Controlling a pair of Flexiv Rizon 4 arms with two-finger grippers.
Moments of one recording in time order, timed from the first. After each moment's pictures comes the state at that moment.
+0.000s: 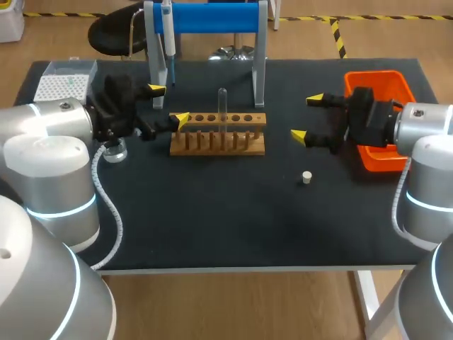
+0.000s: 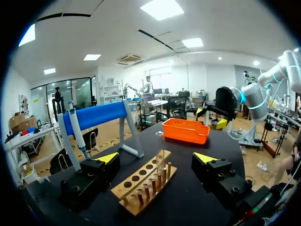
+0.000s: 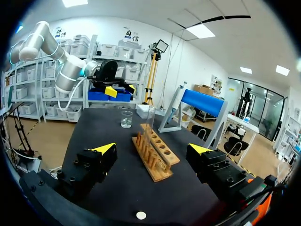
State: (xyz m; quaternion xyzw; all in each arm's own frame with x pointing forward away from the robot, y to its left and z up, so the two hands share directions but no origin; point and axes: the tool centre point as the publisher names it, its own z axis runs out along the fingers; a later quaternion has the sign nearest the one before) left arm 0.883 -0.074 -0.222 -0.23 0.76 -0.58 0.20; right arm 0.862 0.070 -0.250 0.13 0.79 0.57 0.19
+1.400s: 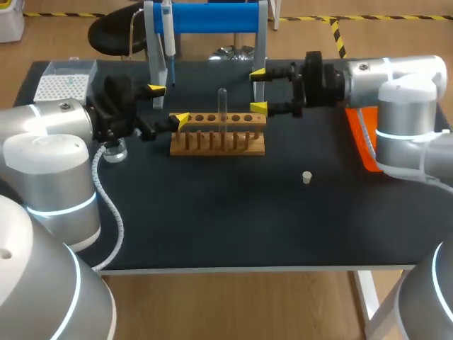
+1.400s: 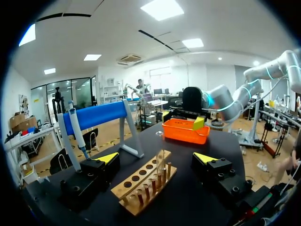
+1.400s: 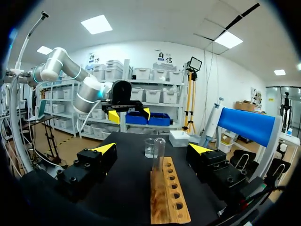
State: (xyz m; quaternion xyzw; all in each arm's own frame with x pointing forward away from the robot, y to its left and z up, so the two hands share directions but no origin) left arm 0.883 -0.074 -0.223 -0.23 0.76 -0.58 0.20; right arm 0.928 0.178 -0.237 -0.01 0.74 0.67 0.02
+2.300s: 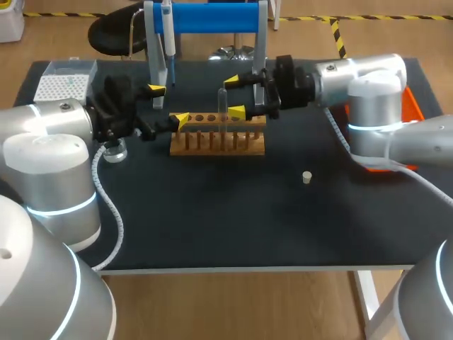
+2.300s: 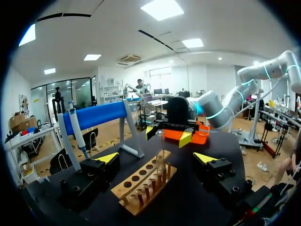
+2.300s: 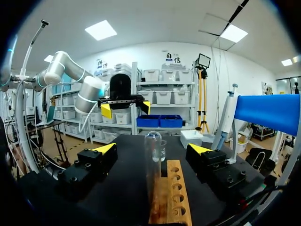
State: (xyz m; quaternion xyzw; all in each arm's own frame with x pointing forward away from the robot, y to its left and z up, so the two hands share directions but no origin) left arm 0.883 -0.074 -0.222 -0.23 0.76 -0.58 0.20; right arm 0.941 0.226 -0.265 -0.03 0.73 0.68 -0.04
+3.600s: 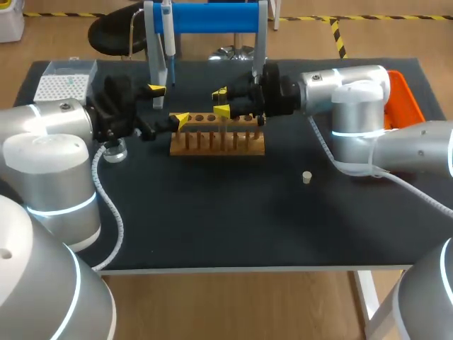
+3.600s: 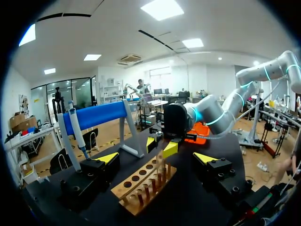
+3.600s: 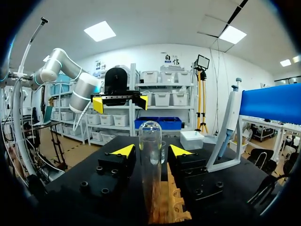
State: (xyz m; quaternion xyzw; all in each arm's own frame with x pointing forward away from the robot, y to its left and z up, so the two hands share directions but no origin) left arm 0.883 -0.074 -0.222 -0.23 0.76 -0.58 0.20; right arm 0.941 0.254 -0.281 -0.03 0.72 0.69 -0.03
